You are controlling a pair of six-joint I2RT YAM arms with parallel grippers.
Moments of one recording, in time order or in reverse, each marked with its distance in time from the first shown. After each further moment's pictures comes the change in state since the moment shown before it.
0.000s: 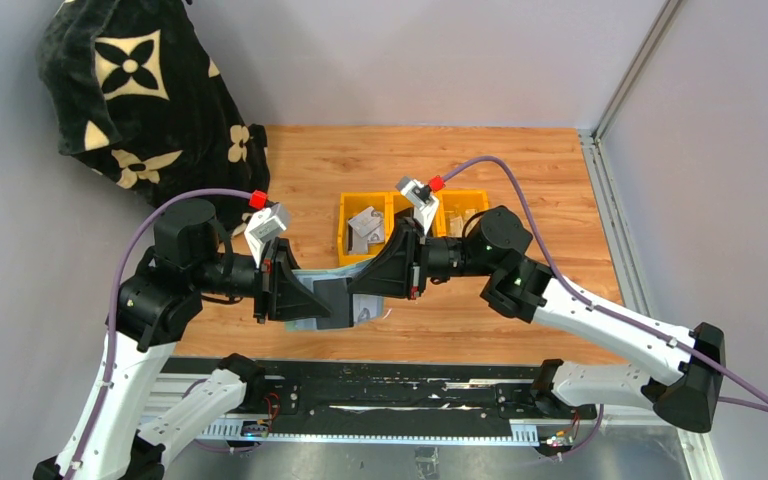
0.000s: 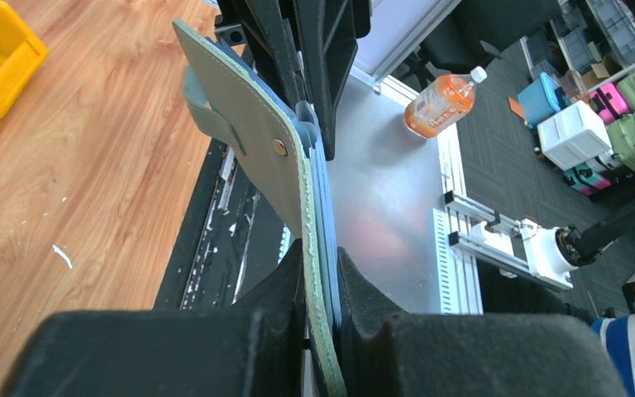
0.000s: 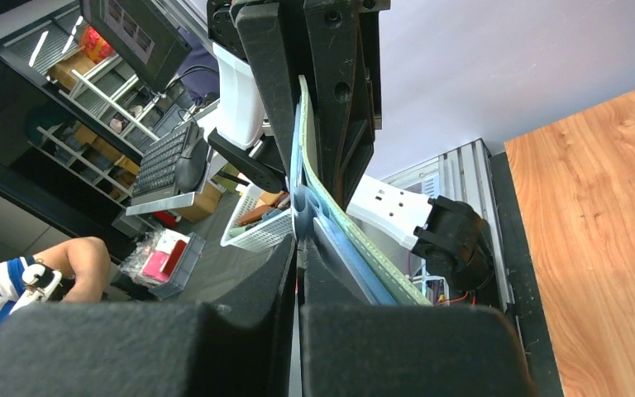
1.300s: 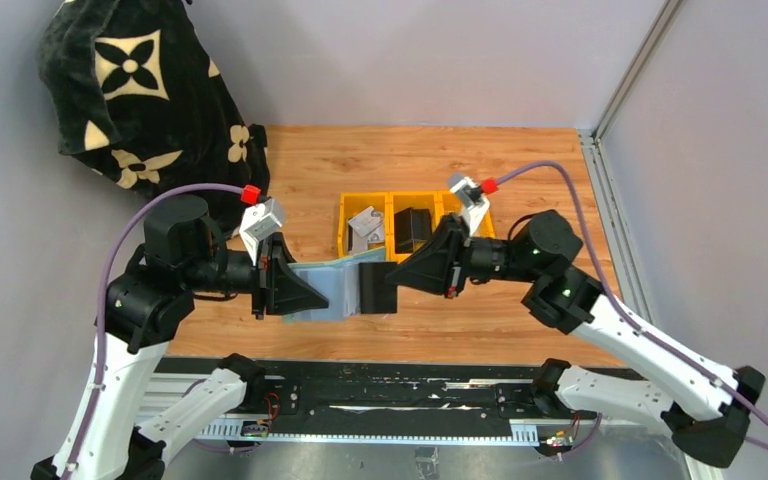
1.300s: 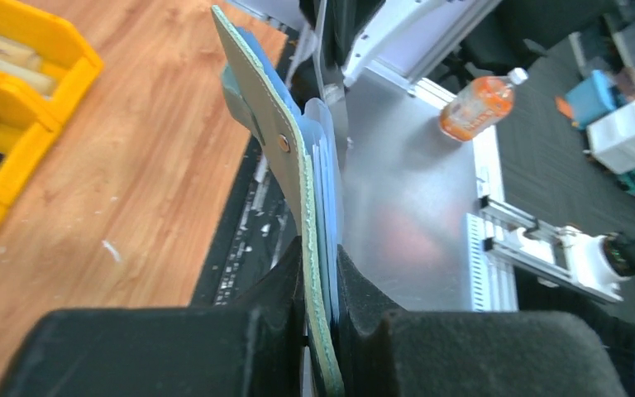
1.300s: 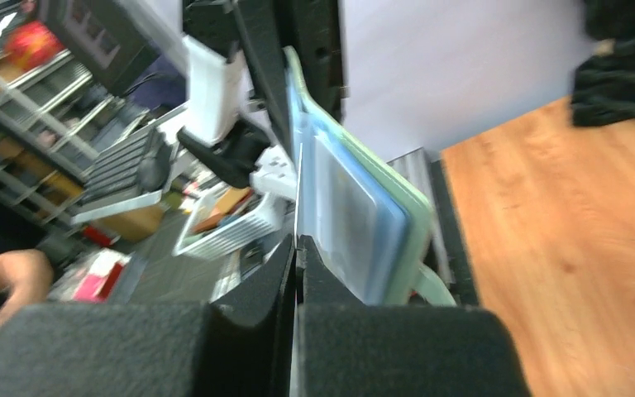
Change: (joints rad) left arm 0.000 0.017 0.063 -0.041 -0.060 0.042; right arm -0.064 -0.170 -0.036 -0.155 0.016 -0.098
